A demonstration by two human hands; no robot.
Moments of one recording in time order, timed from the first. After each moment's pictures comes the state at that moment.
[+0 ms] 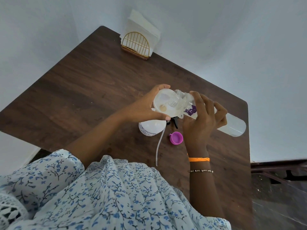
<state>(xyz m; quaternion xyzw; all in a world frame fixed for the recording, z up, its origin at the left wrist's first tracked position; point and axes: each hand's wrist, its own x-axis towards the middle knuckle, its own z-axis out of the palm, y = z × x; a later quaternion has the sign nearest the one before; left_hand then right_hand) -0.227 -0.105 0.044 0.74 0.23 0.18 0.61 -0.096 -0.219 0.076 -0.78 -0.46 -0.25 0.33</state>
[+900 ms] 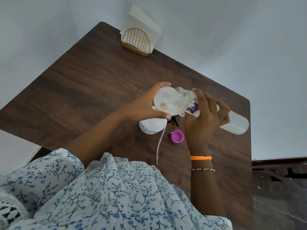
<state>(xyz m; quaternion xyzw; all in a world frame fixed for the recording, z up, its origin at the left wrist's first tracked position) -0.228 -0.105 0.044 0.73 0.23 0.18 0.62 -0.094 -0.218 0.076 -0.79 -0.46 -0.26 0.32</state>
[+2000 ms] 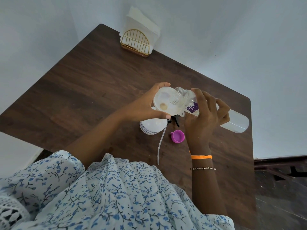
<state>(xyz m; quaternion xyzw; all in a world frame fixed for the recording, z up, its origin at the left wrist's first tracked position) -0.229 -0.104 0.046 0.73 0.24 0.17 0.62 -0.094 -0.218 0.075 -0.79 -0.46 -0.26 0.32</state>
